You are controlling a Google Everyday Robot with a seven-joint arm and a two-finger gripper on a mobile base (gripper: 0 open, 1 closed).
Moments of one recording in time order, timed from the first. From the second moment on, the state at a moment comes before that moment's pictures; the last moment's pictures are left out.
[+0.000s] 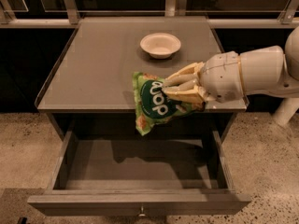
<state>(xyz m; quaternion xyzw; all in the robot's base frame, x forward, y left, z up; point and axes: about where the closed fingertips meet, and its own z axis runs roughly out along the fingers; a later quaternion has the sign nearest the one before) 0.487 -0.066 0.925 -0.61 0.58 0.22 0.49</state>
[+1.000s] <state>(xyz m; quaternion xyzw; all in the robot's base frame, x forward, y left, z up) 0.595 0.015 0.905 -0.64 0.51 0.36 0.45</state>
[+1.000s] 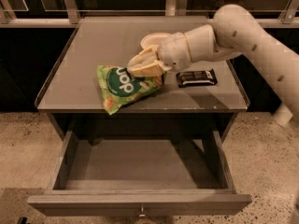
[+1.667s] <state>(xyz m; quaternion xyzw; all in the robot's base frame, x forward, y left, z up) 0.622 0.062 0.913 -0.66 0.48 0.37 0.44</state>
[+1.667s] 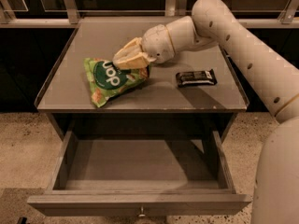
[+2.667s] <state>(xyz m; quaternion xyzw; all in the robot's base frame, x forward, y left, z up) 0.622 0.062 0.913 -0.66 0.48 0.37 0.44</state>
